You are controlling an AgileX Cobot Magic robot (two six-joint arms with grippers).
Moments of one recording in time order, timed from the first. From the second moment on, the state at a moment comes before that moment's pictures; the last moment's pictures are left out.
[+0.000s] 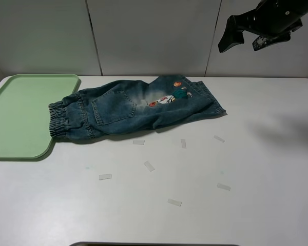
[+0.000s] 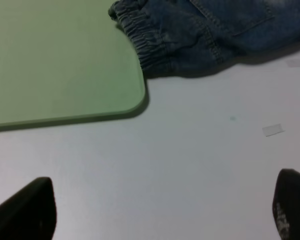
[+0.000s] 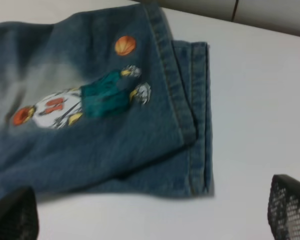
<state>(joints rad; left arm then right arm) -0.12 -0.01 -0.48 0.02 1.06 -0.03 0.14 1.73 -1.44 0.31 0.77 -0.34</state>
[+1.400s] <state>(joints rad) -0.12 -0.01 -0.48 0.02 1.06 -0.03 0.03 2.39 -1.81 0.54 0.86 -0.47</state>
